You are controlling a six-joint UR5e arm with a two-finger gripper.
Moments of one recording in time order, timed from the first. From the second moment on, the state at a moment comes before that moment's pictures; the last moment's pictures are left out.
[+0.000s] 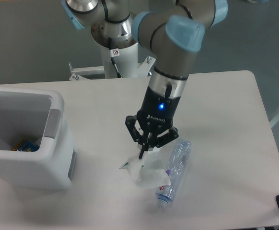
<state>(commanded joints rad) 2.48 -1.79 -1.48 -0.90 0.94 0.40</state>
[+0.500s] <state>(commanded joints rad) 2.38 -1.74 -1.47 -0.90 0.88 0.33</state>
